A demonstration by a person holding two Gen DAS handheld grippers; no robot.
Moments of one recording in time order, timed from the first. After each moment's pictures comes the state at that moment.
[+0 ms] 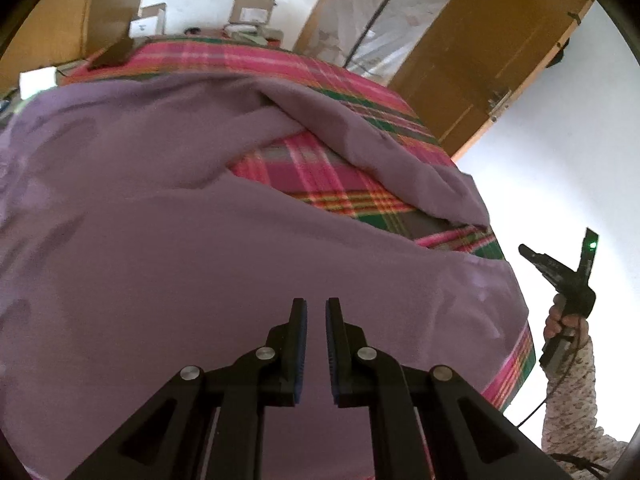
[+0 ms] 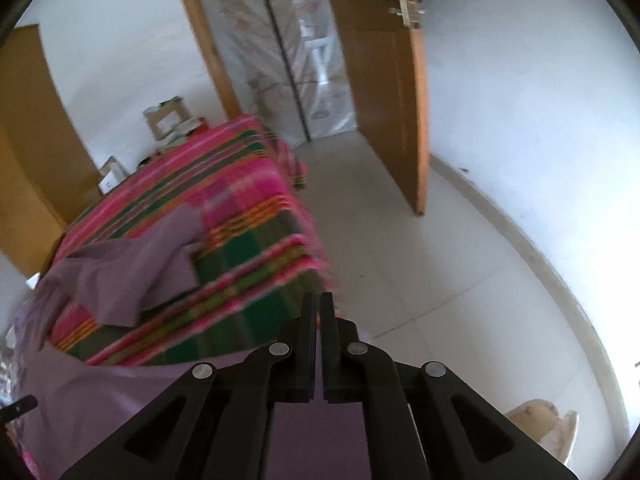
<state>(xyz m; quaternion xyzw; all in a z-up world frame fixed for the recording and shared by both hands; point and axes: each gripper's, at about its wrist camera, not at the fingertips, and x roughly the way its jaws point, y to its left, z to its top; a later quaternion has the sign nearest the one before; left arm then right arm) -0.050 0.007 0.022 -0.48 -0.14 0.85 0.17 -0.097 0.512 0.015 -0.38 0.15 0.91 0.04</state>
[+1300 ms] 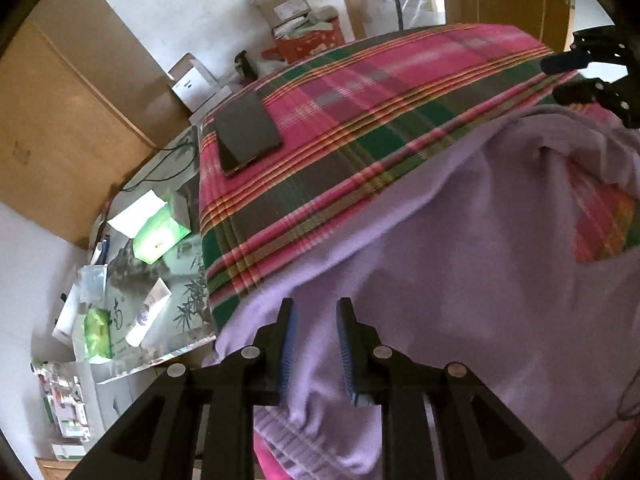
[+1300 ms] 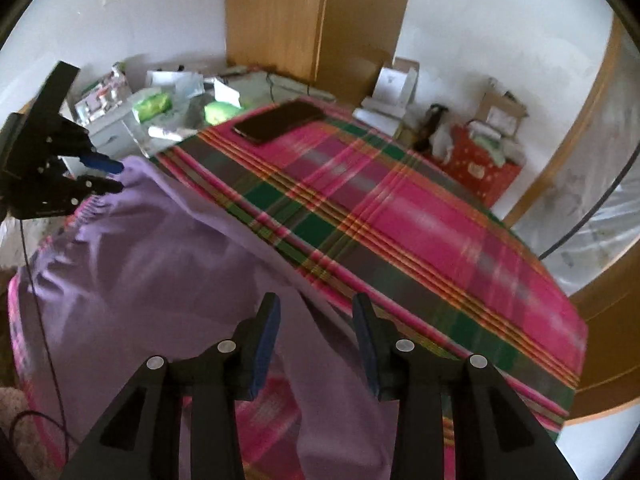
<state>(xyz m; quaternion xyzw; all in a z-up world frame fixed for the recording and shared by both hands) -0.225 -0.138 0.033 -0.53 0.20 0.82 0.03 -0.320 0.091 0.068 -0.40 -0.25 0.80 -0.37</state>
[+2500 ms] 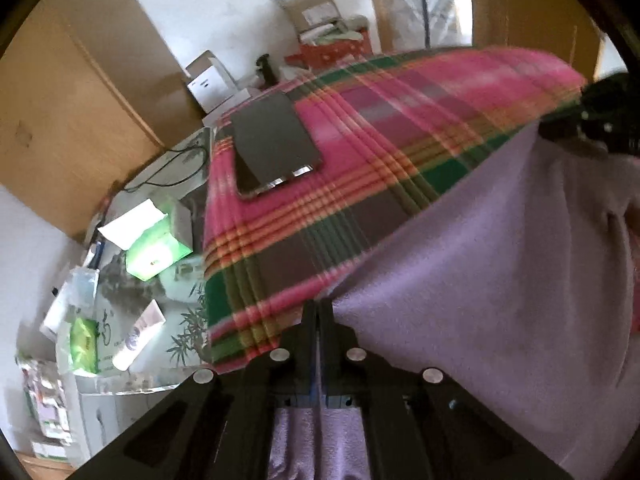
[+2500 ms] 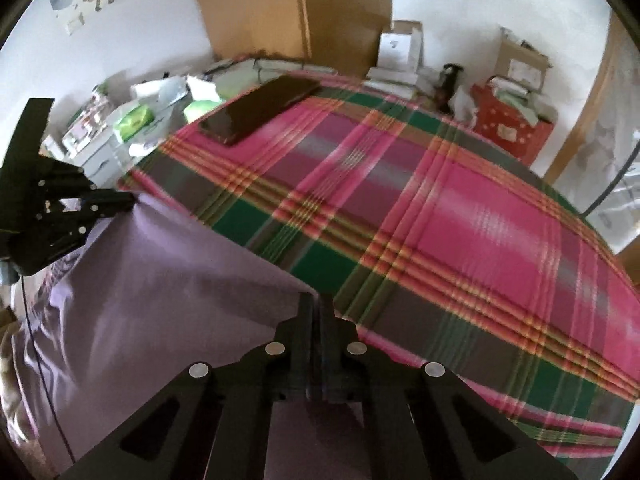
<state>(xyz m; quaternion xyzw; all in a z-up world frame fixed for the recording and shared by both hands) -0.287 -0.166 0.012 -0.51 0.15 0.85 0.01 -0.387 0.038 0.021 -0.45 -0.17 0.79 -0.37</state>
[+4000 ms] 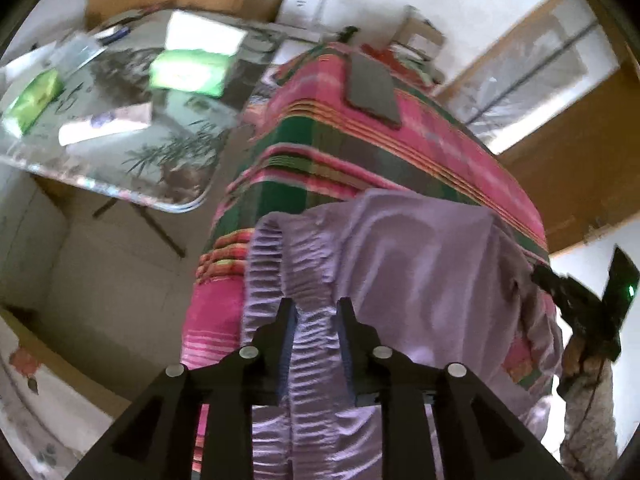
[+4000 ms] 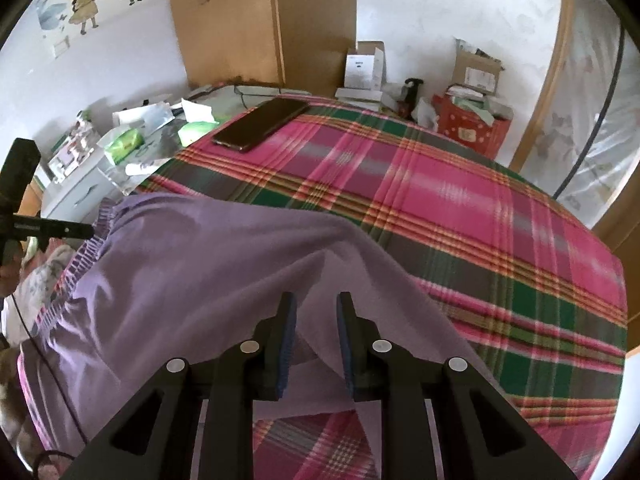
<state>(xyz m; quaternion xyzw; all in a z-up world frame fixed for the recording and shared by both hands) -0.180 -0.276 0.003 -0.53 -0.26 0.81 0.00 -0.306 0.065 0.040 -0.44 -0.14 0.83 -0.32</state>
